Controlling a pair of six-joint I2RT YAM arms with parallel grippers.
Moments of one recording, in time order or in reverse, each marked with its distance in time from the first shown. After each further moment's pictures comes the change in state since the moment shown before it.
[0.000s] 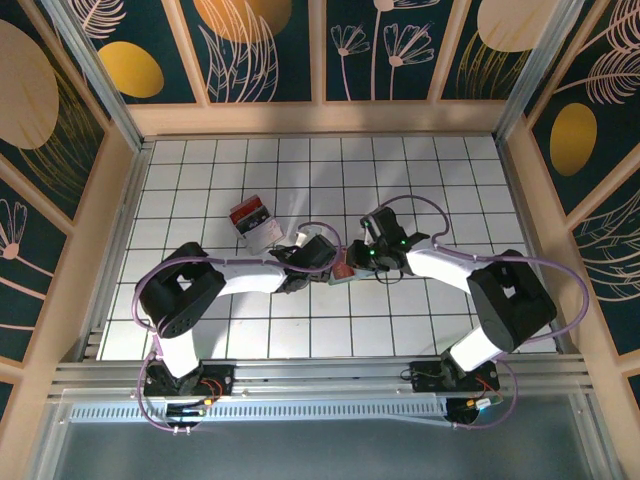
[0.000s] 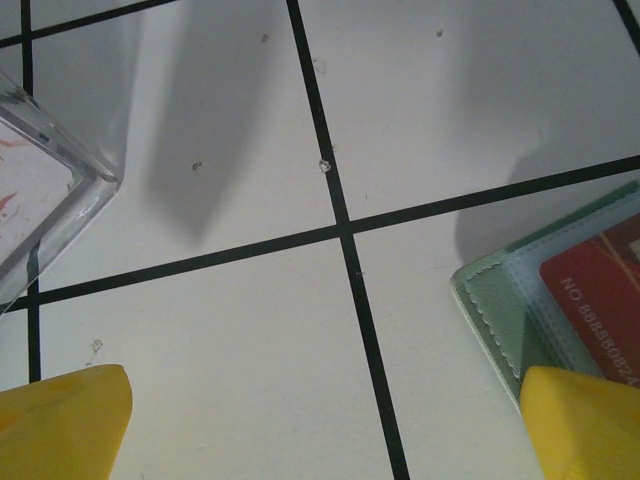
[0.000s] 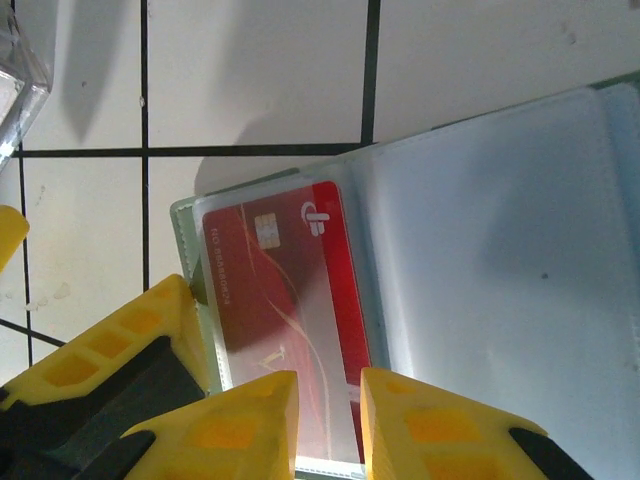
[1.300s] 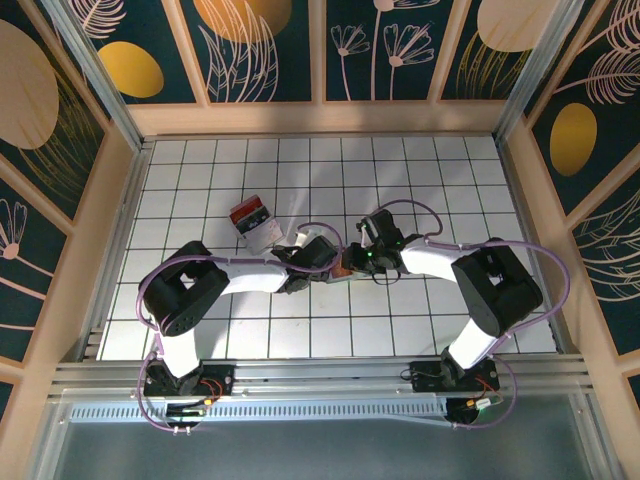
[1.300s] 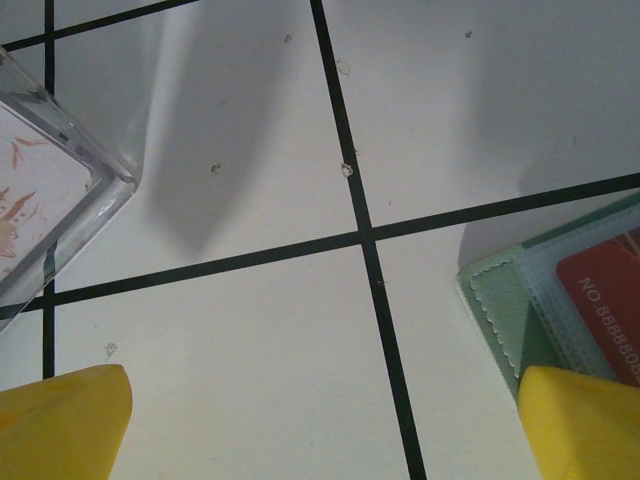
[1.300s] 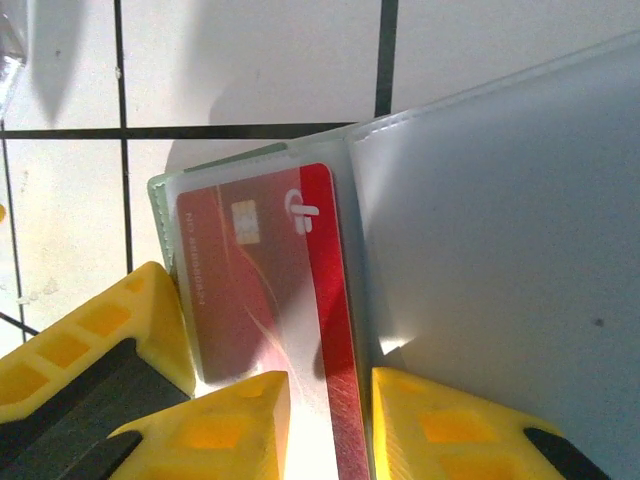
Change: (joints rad) left arm -0.001 0.018 0.008 -0.004 -0.039 -0.011; right arm -0.023 0.097 -0.017 0.104 -0.106 0.004
